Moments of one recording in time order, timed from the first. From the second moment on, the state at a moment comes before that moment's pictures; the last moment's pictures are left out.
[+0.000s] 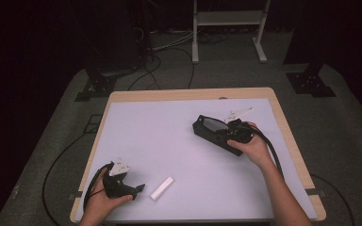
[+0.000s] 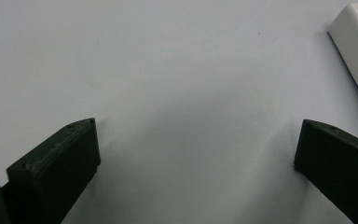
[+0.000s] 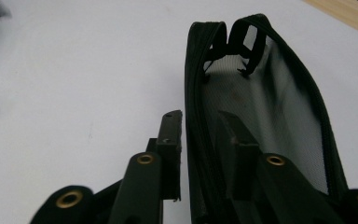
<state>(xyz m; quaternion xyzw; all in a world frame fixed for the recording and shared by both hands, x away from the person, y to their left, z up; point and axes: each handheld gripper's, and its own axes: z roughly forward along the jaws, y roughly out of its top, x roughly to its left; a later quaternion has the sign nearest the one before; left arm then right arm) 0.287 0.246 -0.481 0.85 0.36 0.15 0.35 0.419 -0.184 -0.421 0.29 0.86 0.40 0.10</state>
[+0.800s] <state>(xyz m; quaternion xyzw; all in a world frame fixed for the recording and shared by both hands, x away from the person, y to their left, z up) 0.287 0.246 -0.481 0.85 0.36 0.15 0.35 0.414 -0.188 -0.413 0.29 0.86 0.41 0.08</state>
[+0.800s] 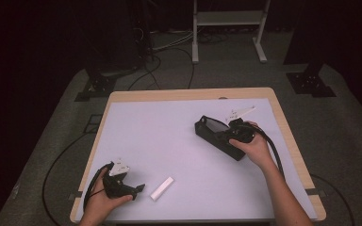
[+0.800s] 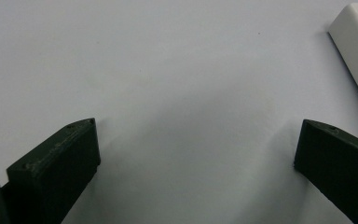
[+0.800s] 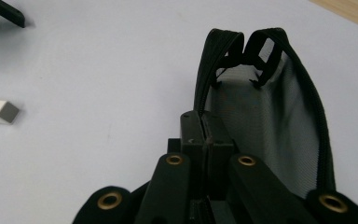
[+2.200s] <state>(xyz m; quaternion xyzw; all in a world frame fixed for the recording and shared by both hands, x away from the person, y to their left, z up) 0.287 0.246 -0.481 0.85 0.36 0.15 0.35 0.349 -0.149 -0.396 0.19 0.88 0.43 0.05</state>
